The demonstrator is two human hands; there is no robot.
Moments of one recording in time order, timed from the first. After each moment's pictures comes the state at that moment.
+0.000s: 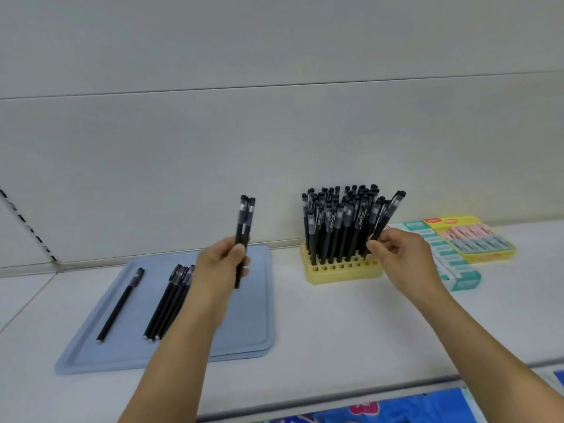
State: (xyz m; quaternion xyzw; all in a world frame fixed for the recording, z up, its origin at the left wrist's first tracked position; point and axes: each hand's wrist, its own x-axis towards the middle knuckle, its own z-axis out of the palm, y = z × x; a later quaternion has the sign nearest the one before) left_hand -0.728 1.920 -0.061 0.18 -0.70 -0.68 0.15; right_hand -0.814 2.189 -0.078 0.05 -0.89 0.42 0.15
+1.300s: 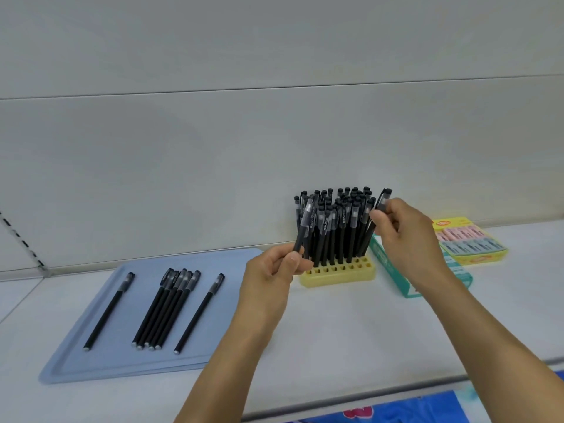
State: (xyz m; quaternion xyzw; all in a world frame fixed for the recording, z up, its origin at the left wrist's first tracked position) left_hand -0.719 1.994 -0.055 0.05 -0.73 -0.67 0.12; right_hand -0.822 2.193 -0.044 0.11 -0.88 0.39 0.23
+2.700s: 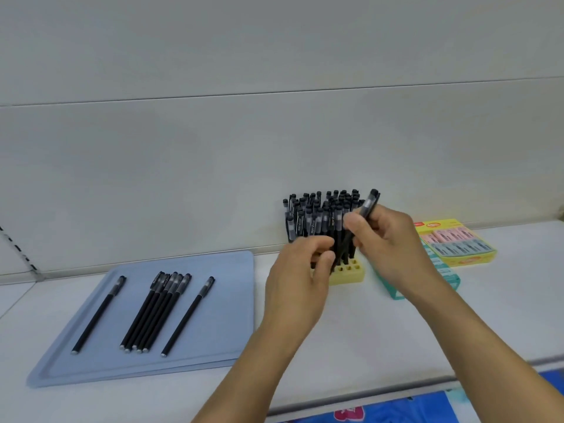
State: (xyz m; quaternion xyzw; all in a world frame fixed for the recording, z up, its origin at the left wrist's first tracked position) left_hand -0.731 2.041 -0.050 -0.06 -0.87 -0.42 0.24; right_hand -0.784 2.182 -0.016 0.19 -0.80 0.56 0.14
